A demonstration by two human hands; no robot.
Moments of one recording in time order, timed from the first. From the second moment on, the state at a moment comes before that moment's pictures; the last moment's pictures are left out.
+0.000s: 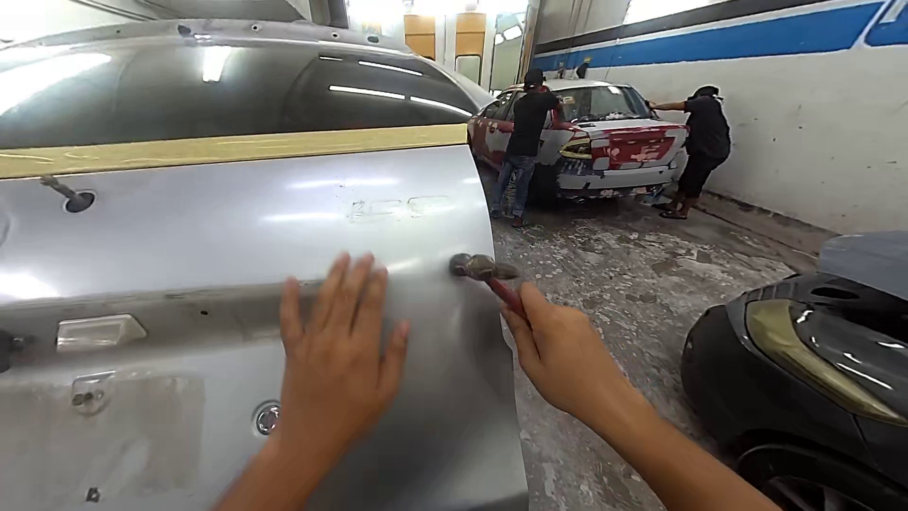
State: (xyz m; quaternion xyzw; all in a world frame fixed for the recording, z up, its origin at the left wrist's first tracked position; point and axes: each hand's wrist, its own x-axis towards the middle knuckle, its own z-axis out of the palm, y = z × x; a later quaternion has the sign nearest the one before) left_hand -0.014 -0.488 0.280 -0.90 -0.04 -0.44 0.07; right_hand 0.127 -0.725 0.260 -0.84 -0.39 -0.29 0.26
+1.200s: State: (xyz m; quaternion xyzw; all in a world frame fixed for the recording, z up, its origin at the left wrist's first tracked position) left_hand 0.045 -0.535 0.254 -0.92 -0.08 -0.37 0.14; right_hand 0.113 -0.819 0.176 -0.76 -0.29 -0.17 0.55
